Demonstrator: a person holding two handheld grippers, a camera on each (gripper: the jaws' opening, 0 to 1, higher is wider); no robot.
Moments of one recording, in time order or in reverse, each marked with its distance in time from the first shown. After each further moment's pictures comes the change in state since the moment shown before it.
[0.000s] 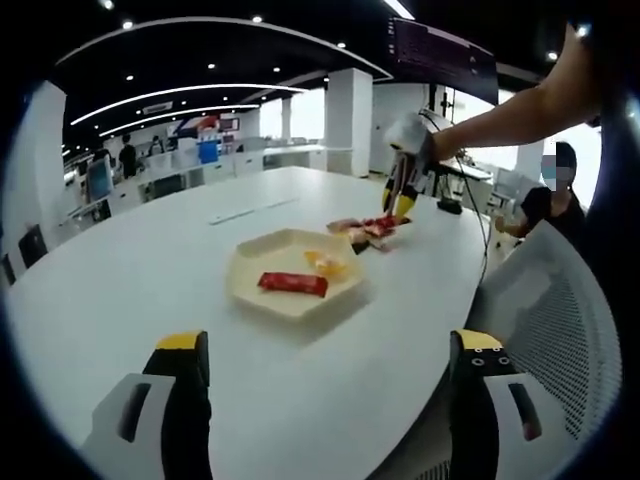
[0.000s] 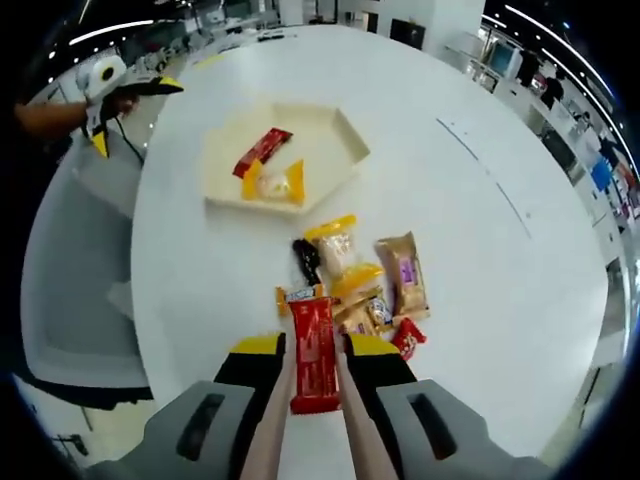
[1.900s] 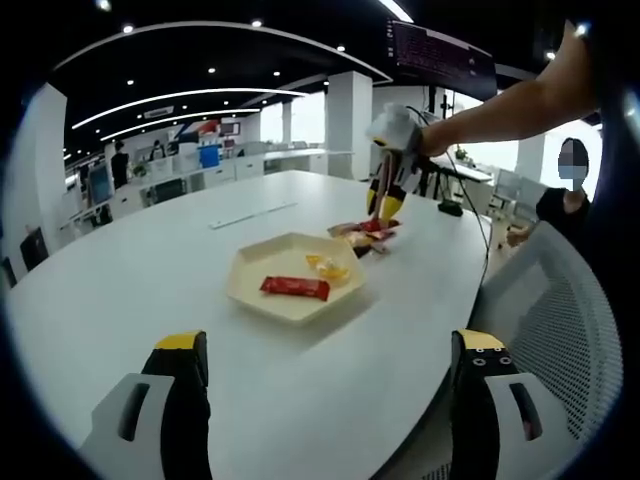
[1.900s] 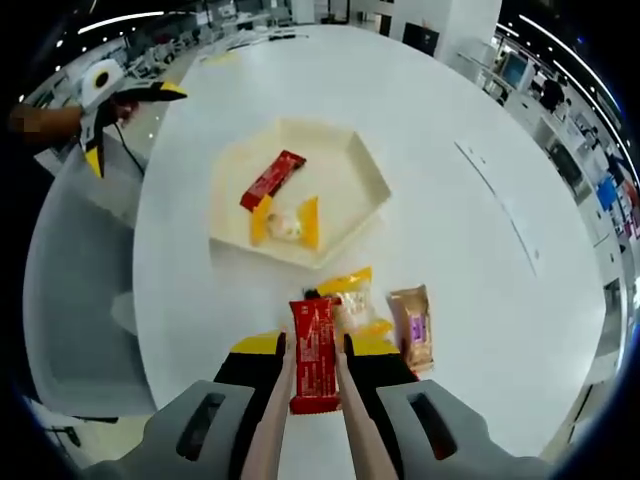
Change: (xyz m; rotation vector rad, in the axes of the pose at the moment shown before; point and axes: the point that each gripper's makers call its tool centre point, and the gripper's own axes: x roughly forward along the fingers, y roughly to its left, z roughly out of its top) left arm -0.002 -0.002 0.002 -0.007 -0.008 -0.004; right arm 0.016 0.011 0.053 -0.054 0.000 0.009
